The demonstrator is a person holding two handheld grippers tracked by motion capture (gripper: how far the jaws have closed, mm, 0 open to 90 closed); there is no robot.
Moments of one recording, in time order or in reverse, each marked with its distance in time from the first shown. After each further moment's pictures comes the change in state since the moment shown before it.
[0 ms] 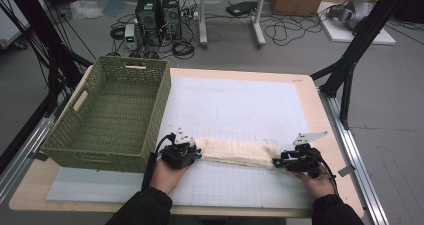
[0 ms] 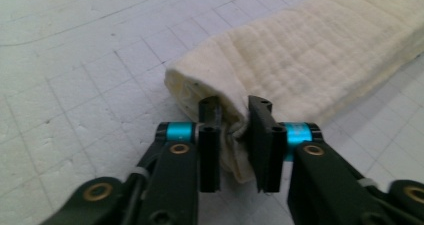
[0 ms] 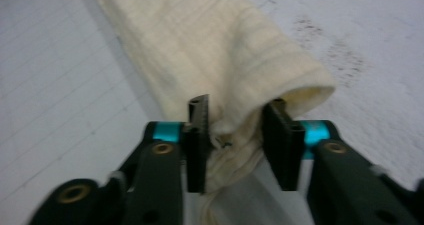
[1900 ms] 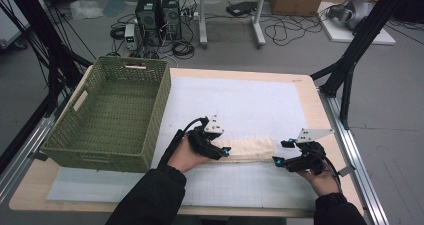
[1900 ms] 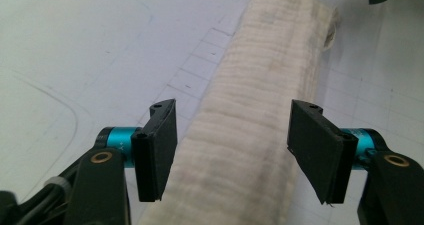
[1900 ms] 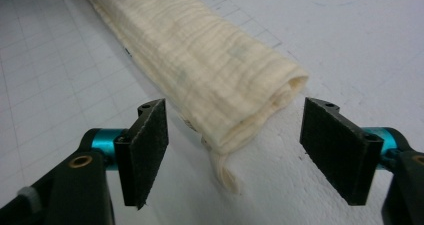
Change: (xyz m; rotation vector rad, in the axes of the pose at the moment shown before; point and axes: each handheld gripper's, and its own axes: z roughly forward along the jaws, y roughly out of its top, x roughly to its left) left arm -0.031 0.076 0.033 0.024 -0.232 0.375; right arm 0.010 0.018 -0.018 -0.079 -0.062 -0.135
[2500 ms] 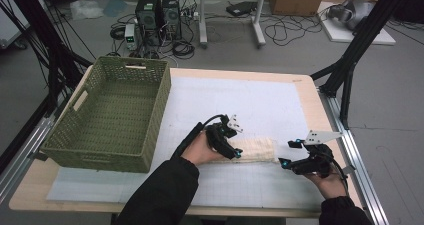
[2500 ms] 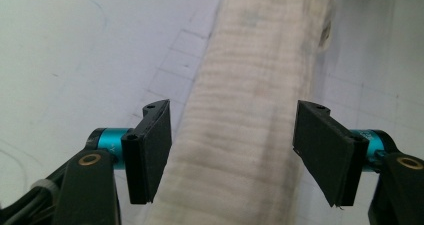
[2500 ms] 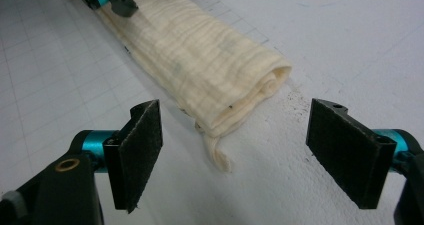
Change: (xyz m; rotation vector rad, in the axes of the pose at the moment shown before) left arm -0.002 0.026 0.040 0.155 -0.094 0.060; right arm -0.002 -0.009 -0.016 -0.030 -0.018 0.012
